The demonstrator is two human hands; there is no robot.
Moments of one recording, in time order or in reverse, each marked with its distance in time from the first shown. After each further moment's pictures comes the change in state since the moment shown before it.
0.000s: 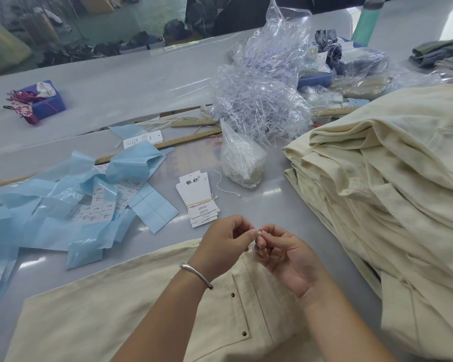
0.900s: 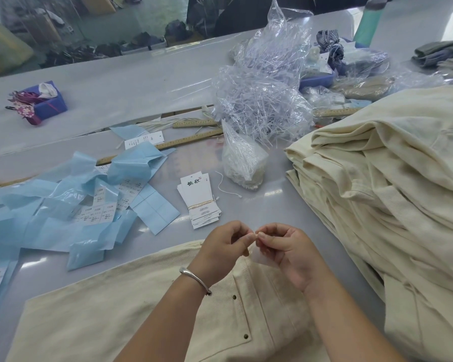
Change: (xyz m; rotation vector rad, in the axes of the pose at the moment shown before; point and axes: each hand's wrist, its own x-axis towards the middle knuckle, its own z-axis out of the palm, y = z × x) left_hand 0.002 -0.024 0.001 -0.090 -0.026 0.003; right_hand -0.001 -0.009 0.006 -0.335 0.095 -0.114
